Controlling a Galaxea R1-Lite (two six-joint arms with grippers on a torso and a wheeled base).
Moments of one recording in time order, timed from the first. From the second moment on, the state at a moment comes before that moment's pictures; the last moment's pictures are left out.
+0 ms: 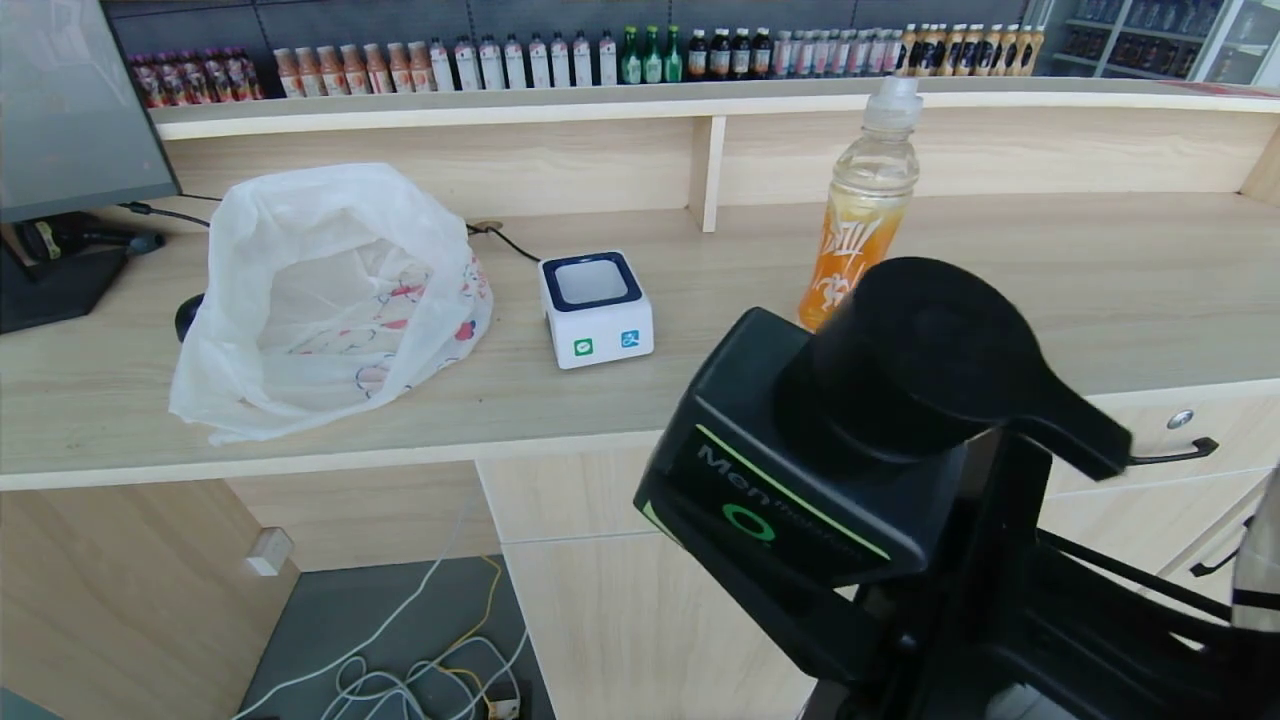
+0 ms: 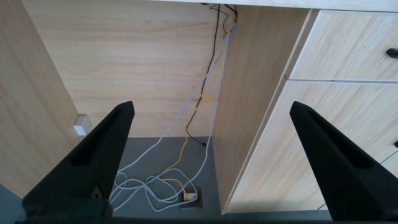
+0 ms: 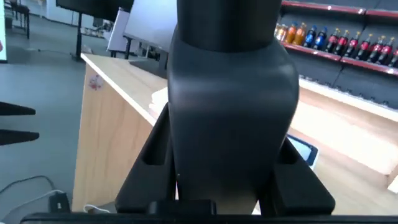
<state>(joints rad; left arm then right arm) 0.00 0.00 0.00 0.00 0.00 0.00 1.12 1.60 -0.46 -1.57 -0.07 -0.41</state>
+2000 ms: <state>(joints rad) 0.00 0.00 0.00 0.00 0.00 0.00 0.78 1.69 -0.66 -1.57 -0.31 -0.07</state>
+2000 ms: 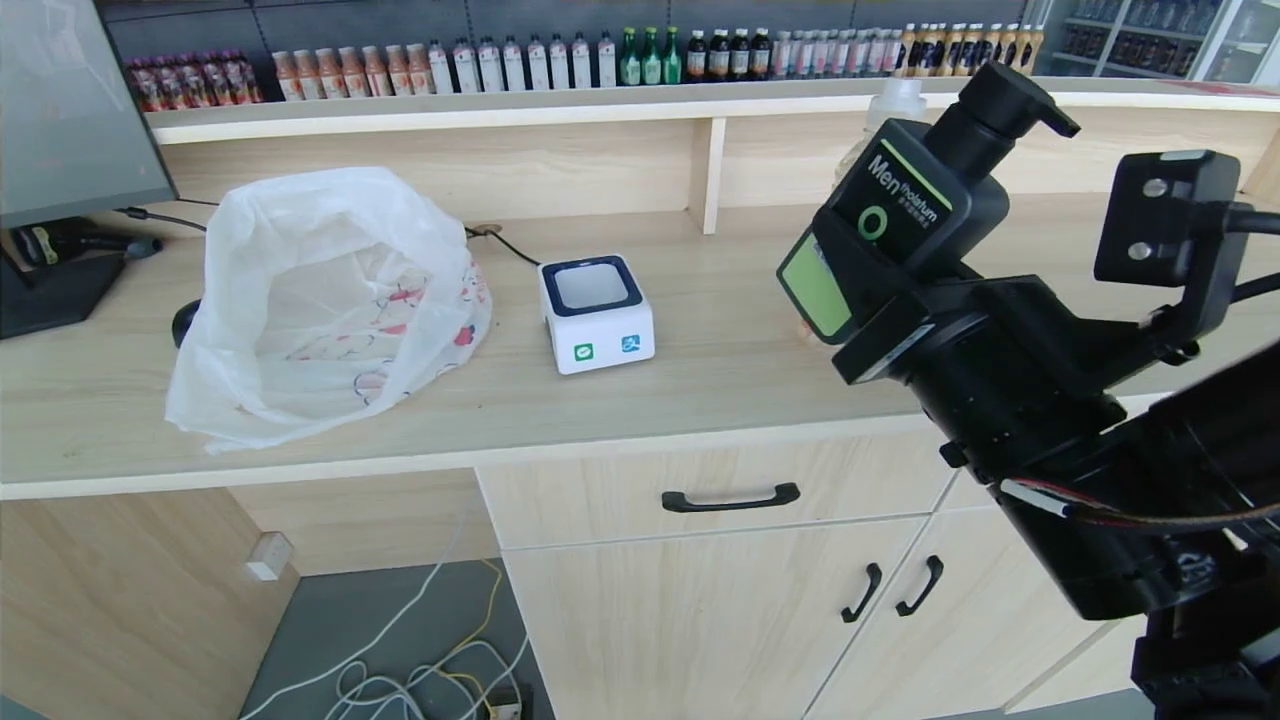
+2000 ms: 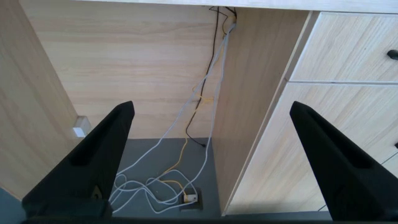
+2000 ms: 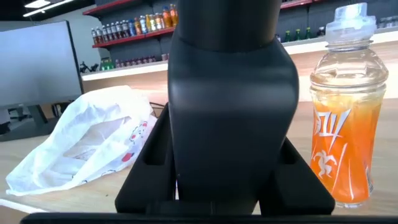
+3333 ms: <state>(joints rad) 0.00 0.00 0.00 0.00 0.00 0.00 0.78 1.72 -0.69 -1.57 -0.26 -0.03</state>
